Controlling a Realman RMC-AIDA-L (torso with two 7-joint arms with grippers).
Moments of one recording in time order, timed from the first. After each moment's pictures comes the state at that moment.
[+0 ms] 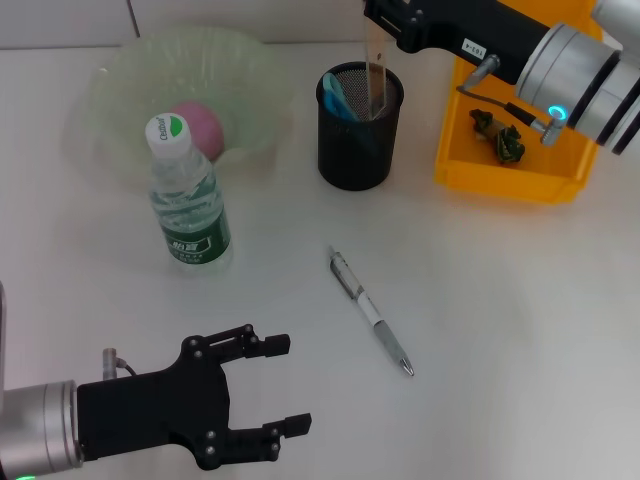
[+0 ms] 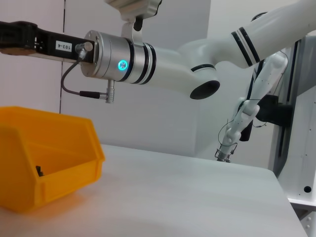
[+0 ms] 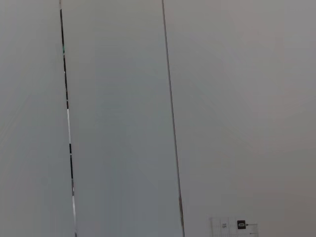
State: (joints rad) left arm -0.27 -2.04 1.26 0.40 1.50 1.62 -0.79; right arm 0.70 2.09 -1.24 -0.39 -0.92 -1.08 0.91
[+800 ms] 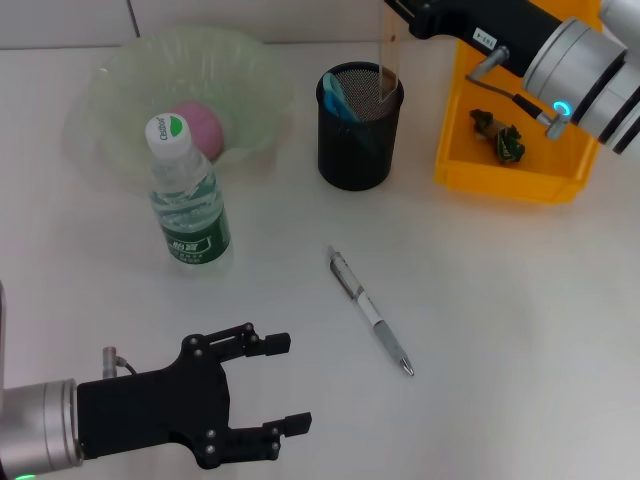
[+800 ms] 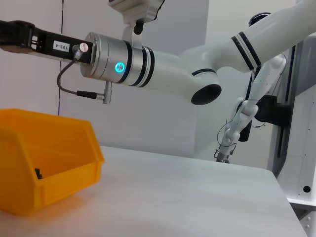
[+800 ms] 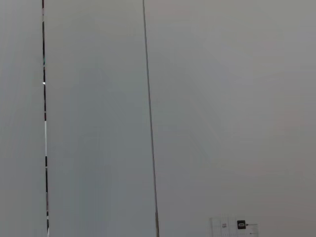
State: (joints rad) left arm -0.27 -2.04 1.26 0.40 1.50 1.62 -0.79; right arm 0.70 2.09 -1.25 -0.35 -0.81 -1.08 0.81
